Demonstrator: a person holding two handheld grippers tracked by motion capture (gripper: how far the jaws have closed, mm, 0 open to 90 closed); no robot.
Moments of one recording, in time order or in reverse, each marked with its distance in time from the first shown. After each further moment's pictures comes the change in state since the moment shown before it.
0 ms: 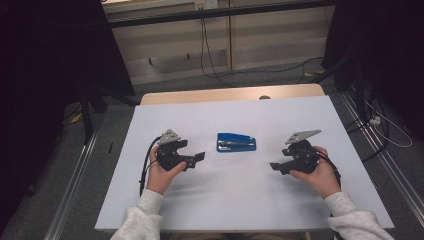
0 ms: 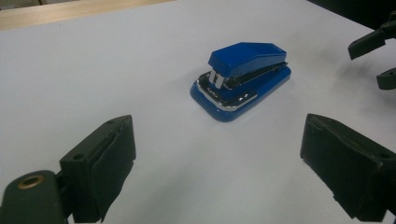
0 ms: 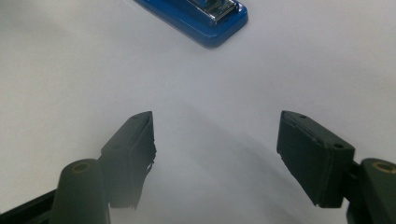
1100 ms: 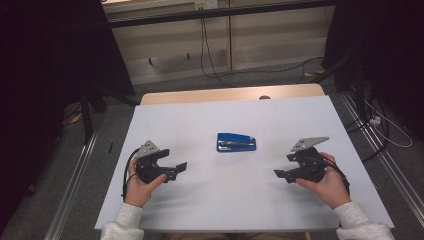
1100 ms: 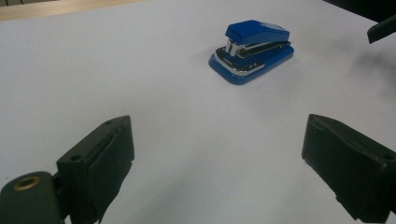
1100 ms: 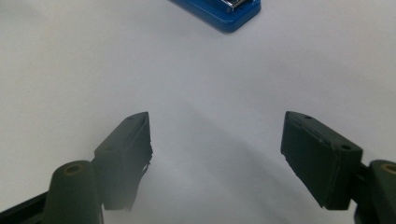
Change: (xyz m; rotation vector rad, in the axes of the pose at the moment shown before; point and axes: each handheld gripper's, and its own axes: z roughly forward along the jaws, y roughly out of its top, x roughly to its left) left arm 0.010 -0.031 -0.056 -0.017 0.040 -0.013; right arm 0.012 -0.014 -0.020 -0.008 0.006 -0.014
